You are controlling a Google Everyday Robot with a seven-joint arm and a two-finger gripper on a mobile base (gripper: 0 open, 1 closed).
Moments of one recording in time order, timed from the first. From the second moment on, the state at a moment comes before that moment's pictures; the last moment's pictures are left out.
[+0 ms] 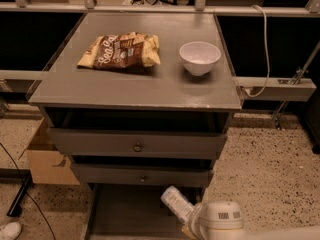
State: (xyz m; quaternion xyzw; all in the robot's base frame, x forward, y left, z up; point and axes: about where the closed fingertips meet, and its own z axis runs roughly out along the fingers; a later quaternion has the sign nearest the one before) arm 0.384 -0.110 0.483 -0.44 0.87 -0.04 0.22
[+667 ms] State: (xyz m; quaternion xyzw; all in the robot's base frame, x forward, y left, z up) arm 0.380 -0.123 0.546 -0.46 0.85 -0.08 0.24
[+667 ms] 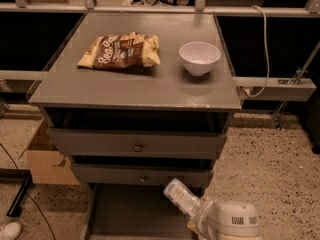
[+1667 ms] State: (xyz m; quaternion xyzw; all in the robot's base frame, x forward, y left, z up) arm 0.397 -0.115 0.597 -0.48 0.83 -0.09 0.28
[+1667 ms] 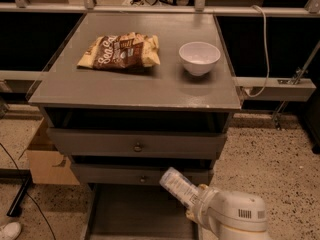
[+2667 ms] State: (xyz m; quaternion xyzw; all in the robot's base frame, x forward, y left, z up) arm 0.413 -0.112 0.662 -0.50 0.80 -0.13 0.32
